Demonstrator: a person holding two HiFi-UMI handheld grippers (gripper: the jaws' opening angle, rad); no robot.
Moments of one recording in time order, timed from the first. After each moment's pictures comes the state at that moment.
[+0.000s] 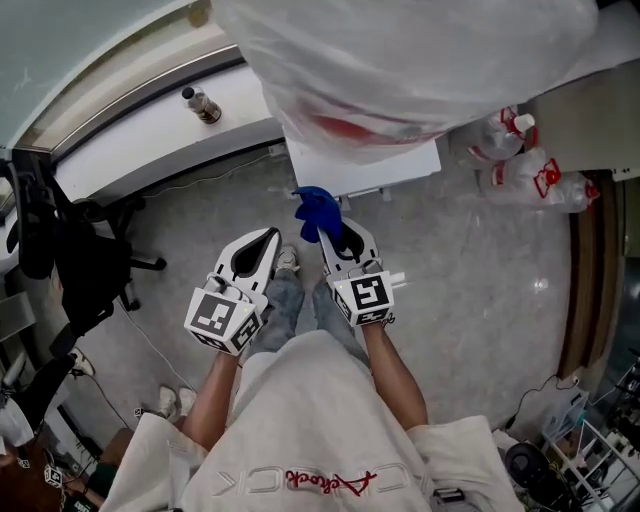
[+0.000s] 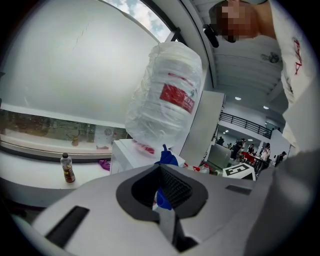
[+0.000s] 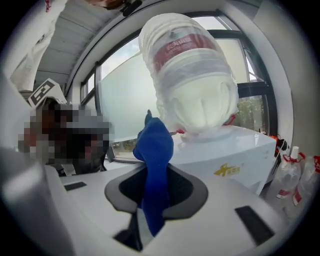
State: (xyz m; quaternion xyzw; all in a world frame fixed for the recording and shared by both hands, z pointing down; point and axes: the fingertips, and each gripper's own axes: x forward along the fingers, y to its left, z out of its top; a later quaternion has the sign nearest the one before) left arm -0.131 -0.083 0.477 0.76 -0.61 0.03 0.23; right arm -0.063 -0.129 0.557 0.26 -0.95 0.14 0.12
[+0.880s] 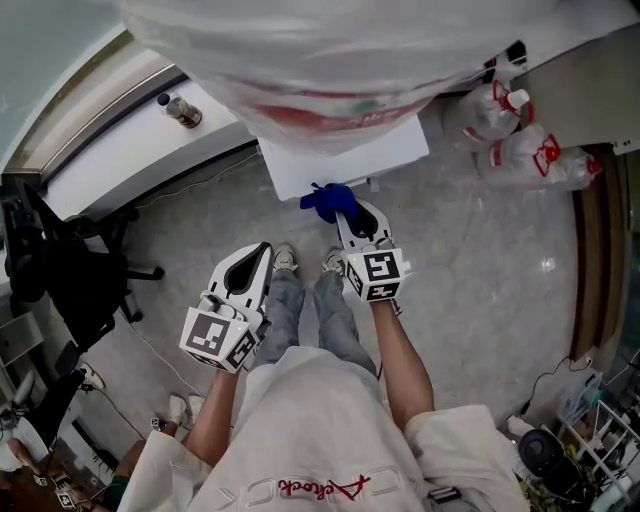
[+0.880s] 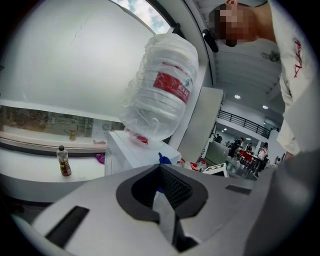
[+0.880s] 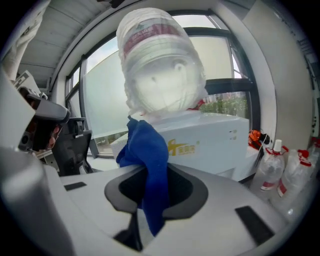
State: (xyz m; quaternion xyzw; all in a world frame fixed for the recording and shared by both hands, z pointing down) left arm -0.104 -0.077 0.500 0.76 -0.60 0.04 0.25; right arm -0.009 -0.188 0.618 0.33 -0.92 0.15 0.15
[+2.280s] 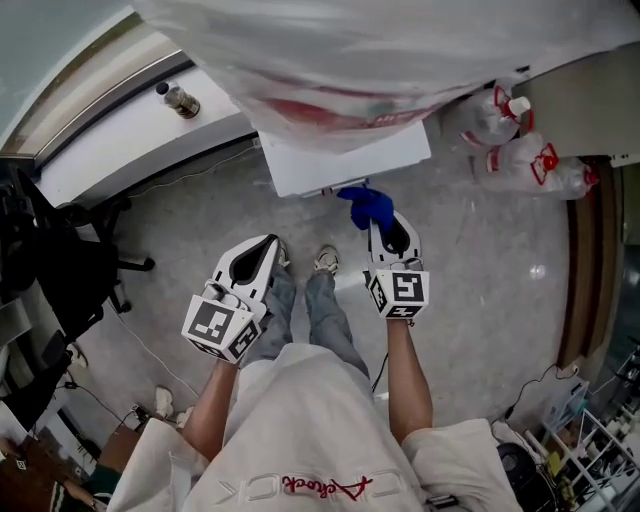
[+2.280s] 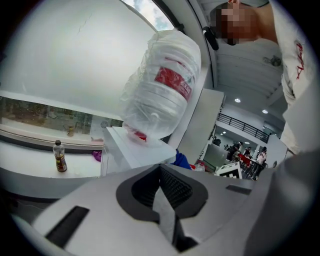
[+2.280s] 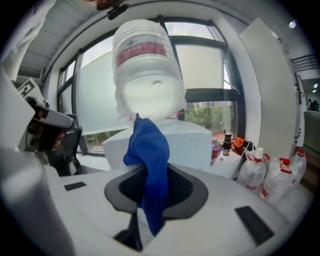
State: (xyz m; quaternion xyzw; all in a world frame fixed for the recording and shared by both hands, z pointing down) left arm -0.088 -0.090 0.513 0.76 -0.60 0.02 0.26; right arm 0.067 -0.199 0.601 0.39 -0.90 0.13 0.16
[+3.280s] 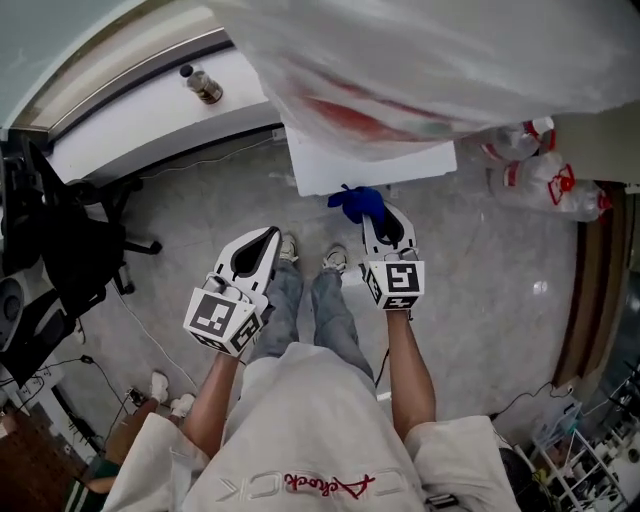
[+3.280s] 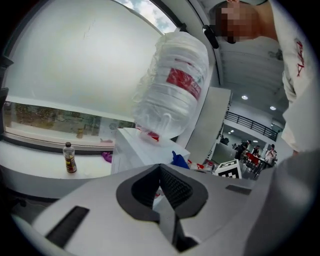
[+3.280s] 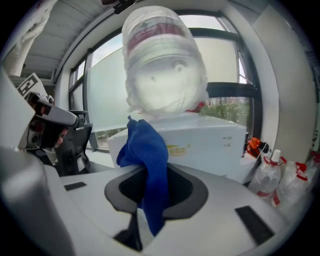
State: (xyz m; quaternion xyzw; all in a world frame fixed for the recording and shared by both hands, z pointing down) left arm -0.122 -0.084 0.525 0.74 -0.63 0.03 0.25; right arm 0.005 -0.197 0.619 0.32 -0.92 0.12 0.17
